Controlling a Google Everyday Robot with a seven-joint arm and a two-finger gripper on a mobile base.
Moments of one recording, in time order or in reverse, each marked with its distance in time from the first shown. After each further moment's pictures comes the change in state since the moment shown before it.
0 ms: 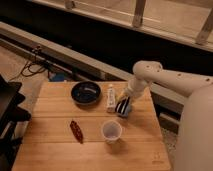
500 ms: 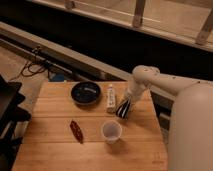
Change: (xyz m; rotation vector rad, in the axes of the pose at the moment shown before) arm -0.001 -0.006 0.036 -0.010 0.073 0.030
